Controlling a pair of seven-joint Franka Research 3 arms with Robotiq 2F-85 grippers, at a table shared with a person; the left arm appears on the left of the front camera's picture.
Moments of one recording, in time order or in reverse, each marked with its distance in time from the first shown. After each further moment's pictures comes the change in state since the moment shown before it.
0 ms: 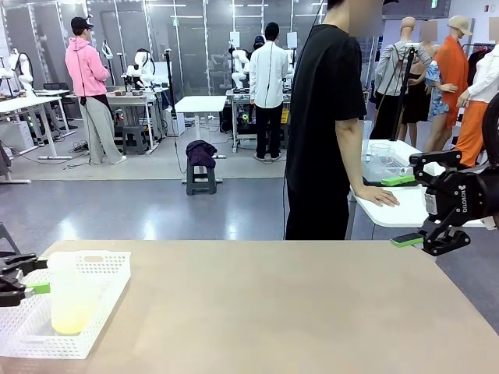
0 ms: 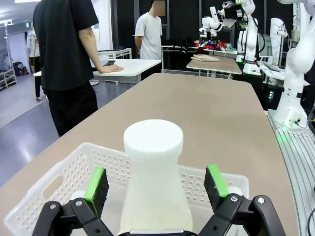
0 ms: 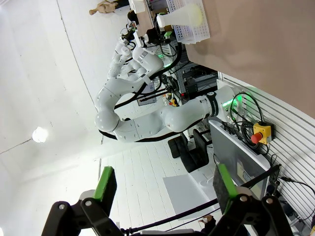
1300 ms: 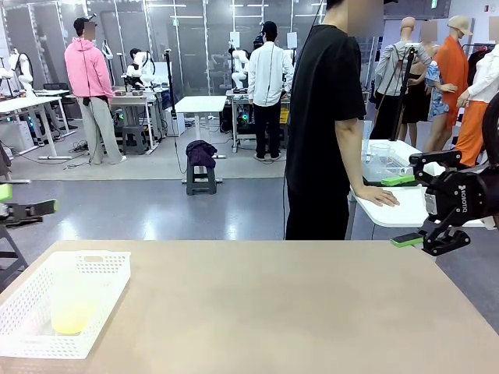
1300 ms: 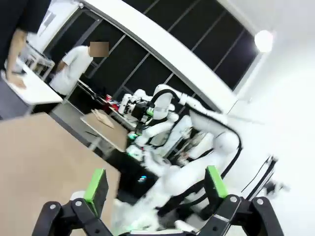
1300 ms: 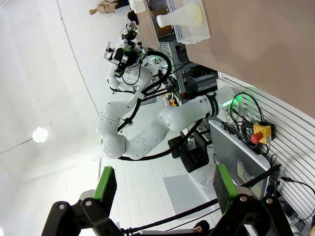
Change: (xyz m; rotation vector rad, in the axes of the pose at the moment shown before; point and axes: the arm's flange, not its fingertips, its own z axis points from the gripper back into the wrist) left arm 0.163 -0.064 -0.057 -0.407 -0.268 0.787; right arm 0.000 0.000 0.000 0.000 0.000 0.000
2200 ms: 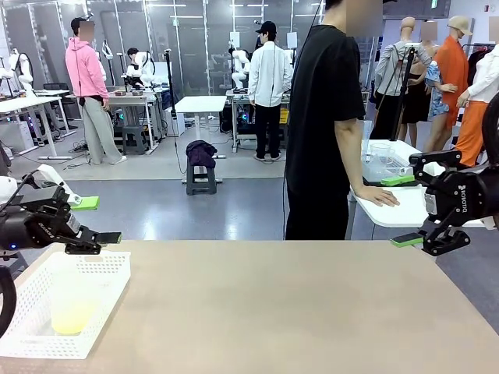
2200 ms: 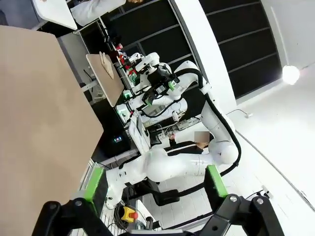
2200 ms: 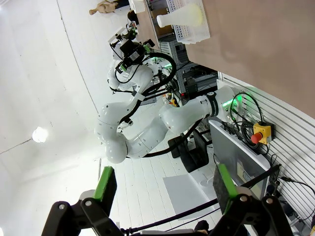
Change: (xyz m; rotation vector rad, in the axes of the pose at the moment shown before) left arm -0.023 0.031 -0.082 0.110 0.176 0.400; right arm 0.000 0.000 0.000 0.000 0.000 0.000
